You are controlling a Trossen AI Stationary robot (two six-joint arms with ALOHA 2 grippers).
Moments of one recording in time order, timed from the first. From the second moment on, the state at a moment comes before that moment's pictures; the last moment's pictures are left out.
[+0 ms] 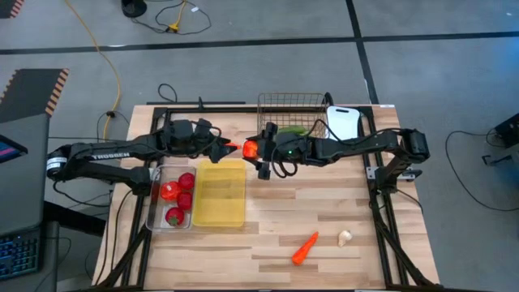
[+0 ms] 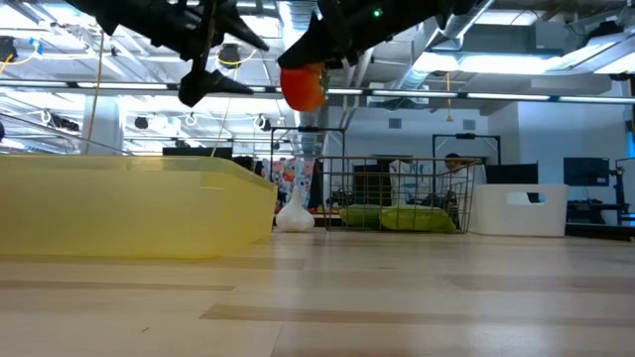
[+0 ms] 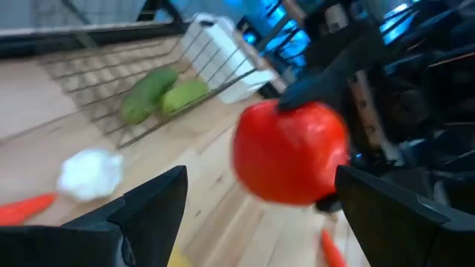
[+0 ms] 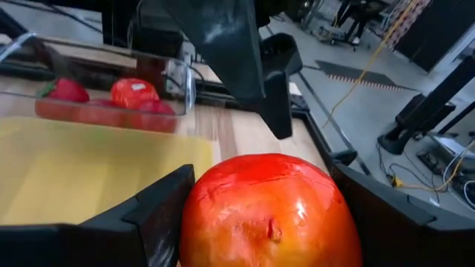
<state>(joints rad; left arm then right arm) 0.27 1.02 0.71 -0.03 0.04 -0.72 -0.04 1.65 1.21 0.14 0.23 -0.24</state>
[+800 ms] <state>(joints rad) 0.24 0.87 0.71 0.06 0.11 -0.58 0.00 1.66 1.21 0.56 0.20 -0.45</state>
